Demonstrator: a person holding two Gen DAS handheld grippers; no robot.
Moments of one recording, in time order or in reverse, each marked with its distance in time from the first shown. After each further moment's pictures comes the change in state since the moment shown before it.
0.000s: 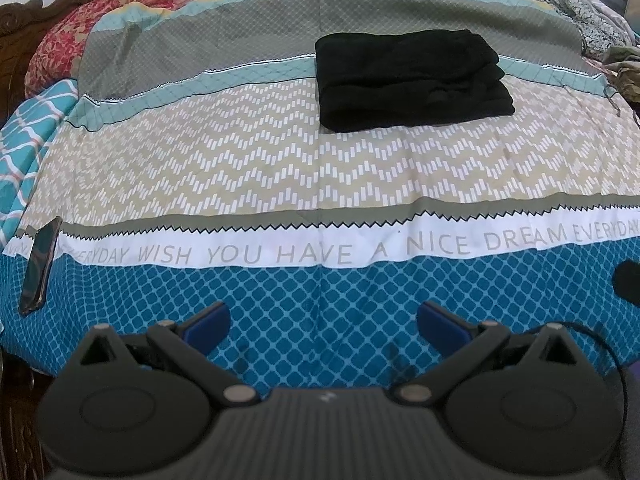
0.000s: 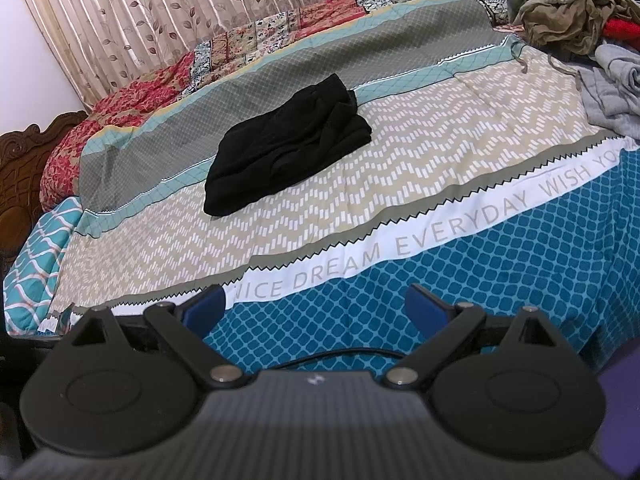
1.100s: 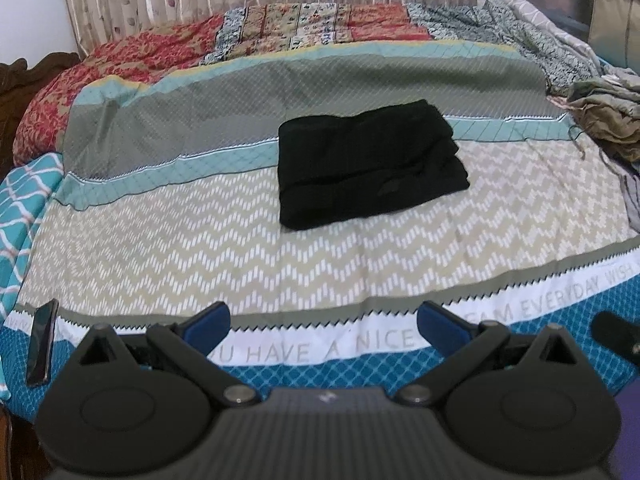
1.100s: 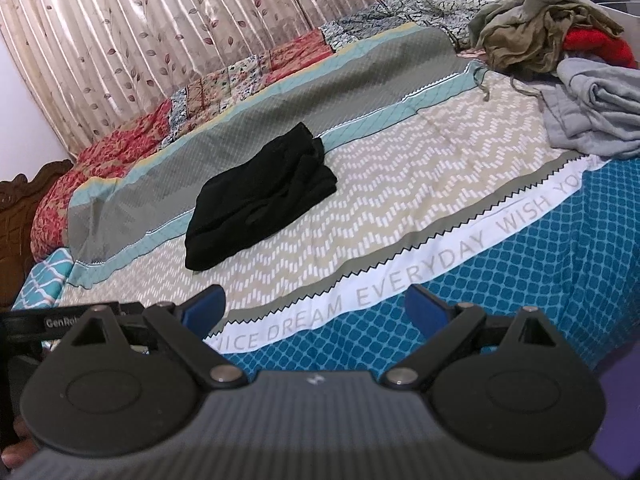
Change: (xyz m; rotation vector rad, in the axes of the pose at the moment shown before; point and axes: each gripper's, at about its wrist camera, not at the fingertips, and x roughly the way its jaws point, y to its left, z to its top) left arm -0.039 -0.038 0.053 0.068 -0.162 -0.033; right arm -0.022 -0.031 0.025 0.078 -0.107 -0.029
